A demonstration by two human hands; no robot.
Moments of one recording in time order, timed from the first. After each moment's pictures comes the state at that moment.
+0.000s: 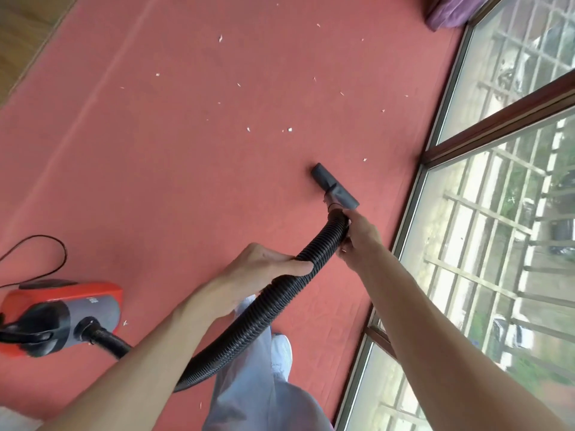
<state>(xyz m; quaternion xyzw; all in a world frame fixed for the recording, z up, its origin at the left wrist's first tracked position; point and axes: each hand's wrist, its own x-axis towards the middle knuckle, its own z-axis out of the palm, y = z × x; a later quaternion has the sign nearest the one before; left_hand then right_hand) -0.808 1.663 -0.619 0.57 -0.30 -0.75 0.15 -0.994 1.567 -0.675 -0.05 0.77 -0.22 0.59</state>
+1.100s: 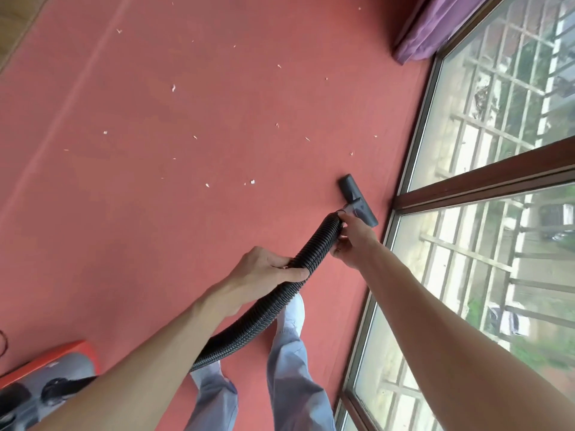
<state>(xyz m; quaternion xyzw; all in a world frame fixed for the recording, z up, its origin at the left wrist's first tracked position) -0.884 1.407 -0.643 0.60 -0.33 -0.72 0.12 -1.074 1.313 -0.702 -0.01 0.76 -0.23 0.62</state>
